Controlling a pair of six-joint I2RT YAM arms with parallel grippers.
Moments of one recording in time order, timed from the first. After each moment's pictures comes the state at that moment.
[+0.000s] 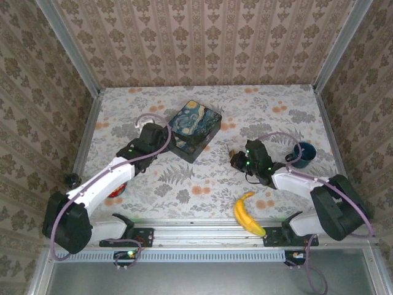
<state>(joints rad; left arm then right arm) -0.55 1.23 0.84 -0.36 -0.31 -0.64 0.46 1.39 0.53 0.12 -0.12 0.92</state>
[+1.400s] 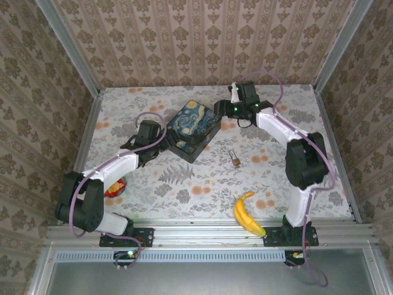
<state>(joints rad) -0.42 1.43 0.82 -0.17 0.03 -0.80 0.30 1.97 1.58 -0.34 -0.29 0.39</state>
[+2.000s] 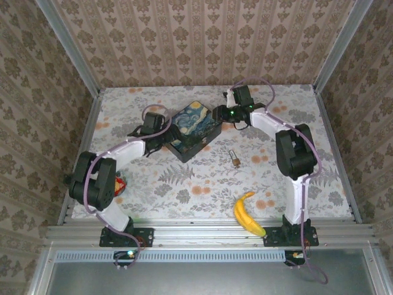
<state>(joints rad) -0.39 1.67 1.00 -0.16 0.10 -0.75 0.30 2.04 1.52 -0.28 -0.39 0.40</state>
